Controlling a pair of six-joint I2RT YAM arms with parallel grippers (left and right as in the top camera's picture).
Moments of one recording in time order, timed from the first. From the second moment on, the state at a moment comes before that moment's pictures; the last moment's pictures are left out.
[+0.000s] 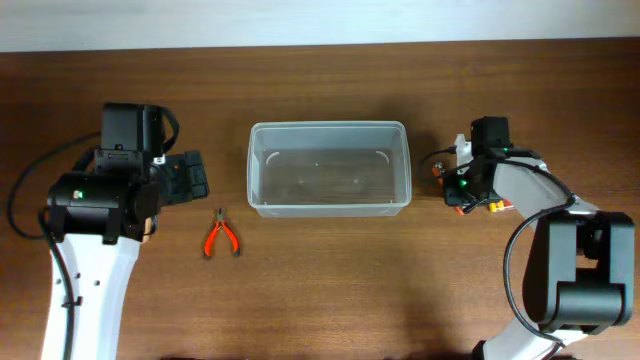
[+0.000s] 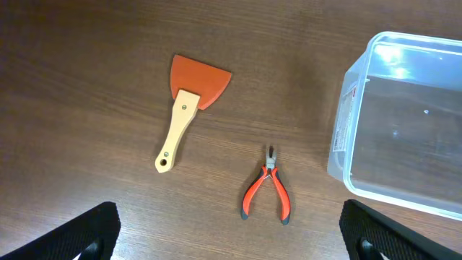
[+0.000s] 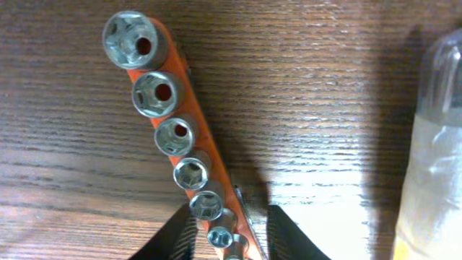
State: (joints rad) left arm -0.08 1.31 1.47 -1.21 -0.22 -0.22; right arm -0.07 1.85 1.09 -0.60 -0.04 -0.08
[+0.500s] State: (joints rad) left arm -0.08 1.31 1.47 -1.21 -0.22 -0.22; right arm -0.07 1.85 1.10 -0.62 -0.05 -0.08
